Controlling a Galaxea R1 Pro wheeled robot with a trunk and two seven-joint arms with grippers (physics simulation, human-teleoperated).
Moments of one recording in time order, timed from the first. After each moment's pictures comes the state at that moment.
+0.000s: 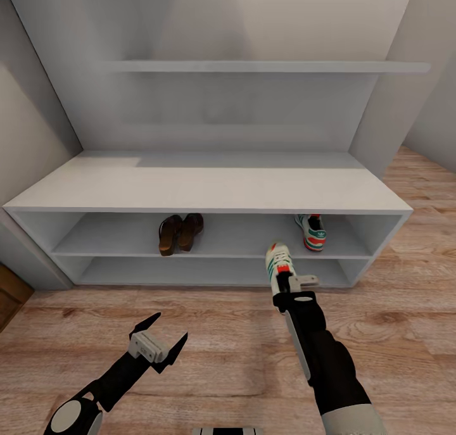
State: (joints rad) left arm -0.02 0.10 -0.04 -1.55 0.02 -0.04 -0.51; right arm -0.49 0.17 0.07 -1.31 0.16 0.85 -0.26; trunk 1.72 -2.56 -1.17
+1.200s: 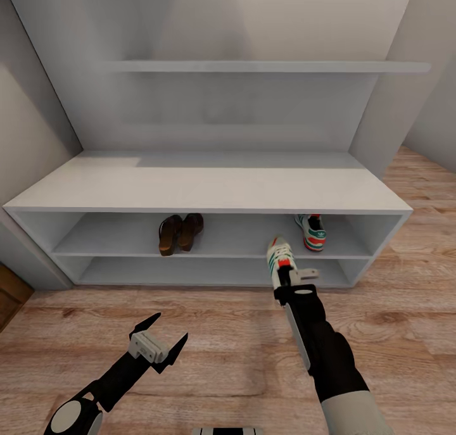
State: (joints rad) left arm -0.02 0.10 -0.04 -1.55 0.02 -0.05 -0.51; right arm -0.54 0.15 0.07 -1.28 0.16 0.84 -0.26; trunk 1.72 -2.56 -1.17
